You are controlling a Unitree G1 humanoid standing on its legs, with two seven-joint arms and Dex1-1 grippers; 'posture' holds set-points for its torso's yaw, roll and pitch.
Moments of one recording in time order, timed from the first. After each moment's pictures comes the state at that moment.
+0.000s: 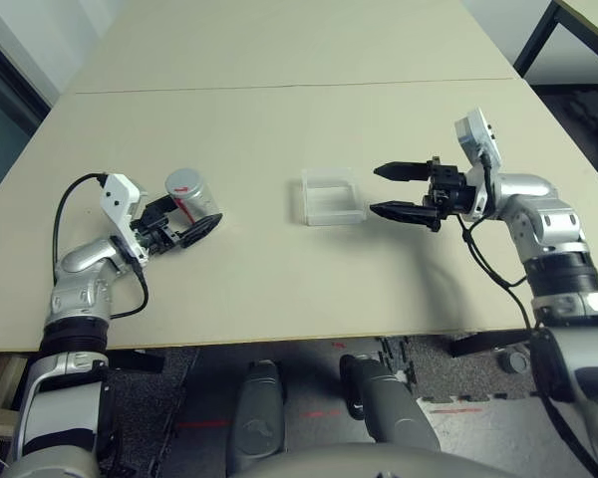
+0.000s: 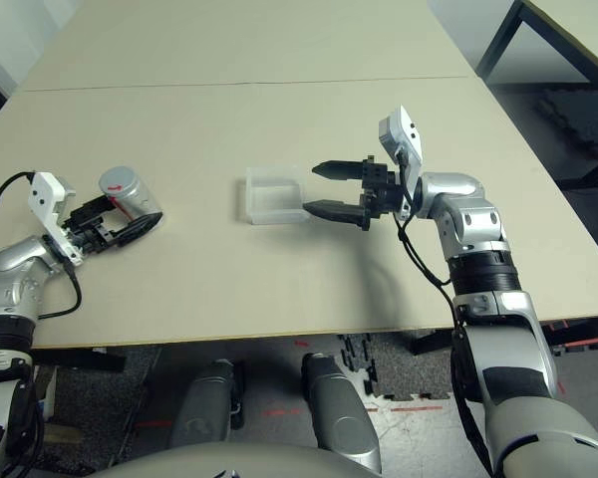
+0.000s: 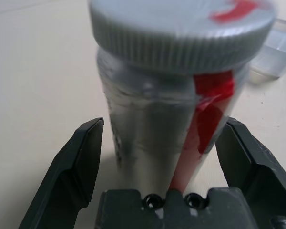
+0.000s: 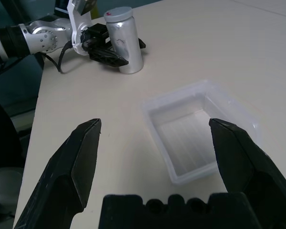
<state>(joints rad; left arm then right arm) -0.45 0.60 0.20 0.68 -0.34 -0.08 -1.06 -0.66 -0.51 -0.01 0.34 0.39 0.33 1.36</state>
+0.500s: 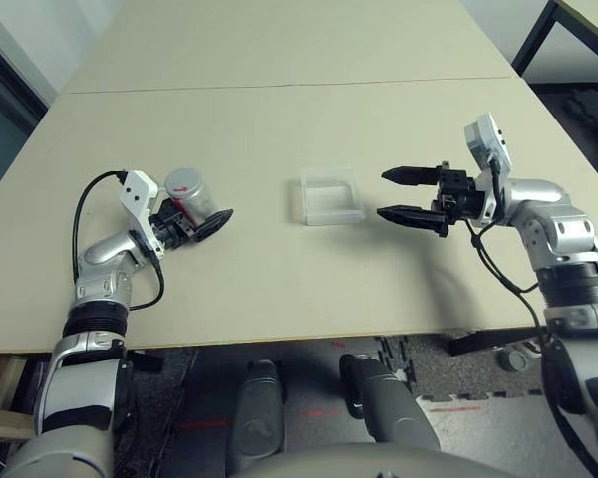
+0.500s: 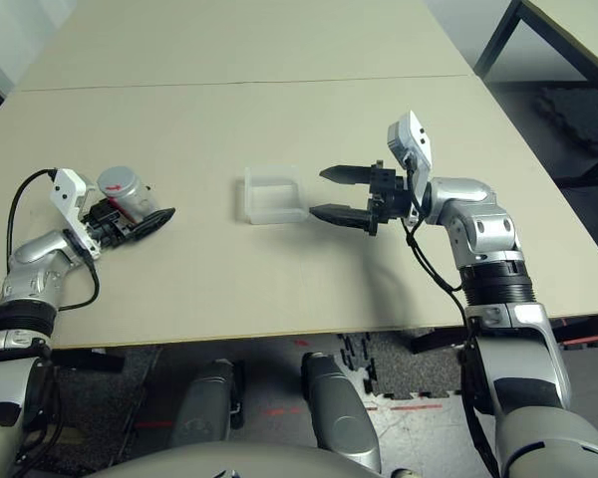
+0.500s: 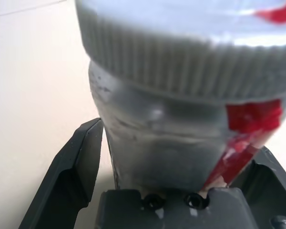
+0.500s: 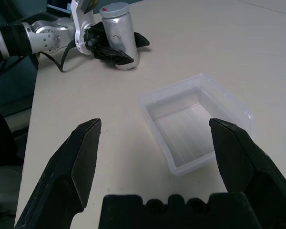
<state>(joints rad) -0.54 0.57 0.18 0.81 -0.31 -0.16 -1.07 -0.63 -0.53 -0.01 0.30 0.41 0.35 1.32</state>
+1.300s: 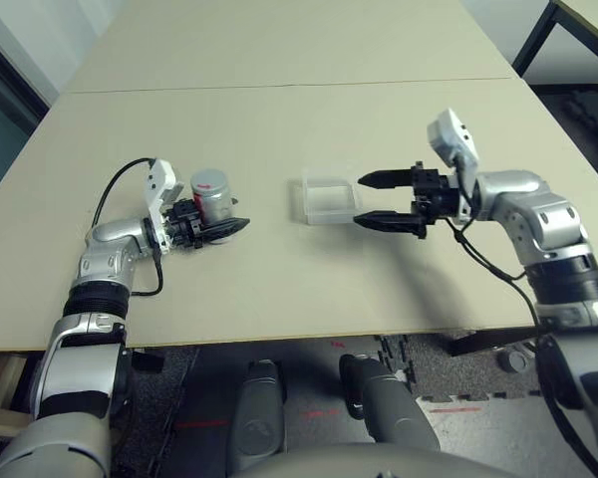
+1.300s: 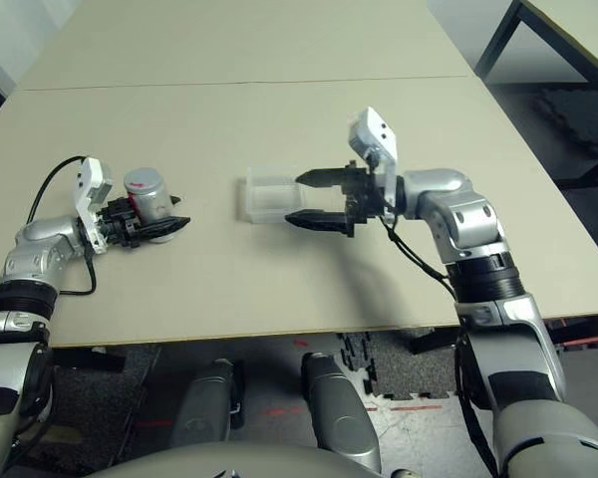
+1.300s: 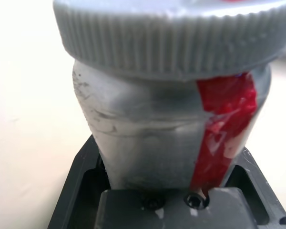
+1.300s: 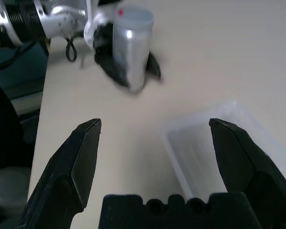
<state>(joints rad) -0.64 0.62 0.01 0.69 -0.30 0.10 -1.43 -0.76 -0.44 0.13 0.16 0.38 0.52 1.19</state>
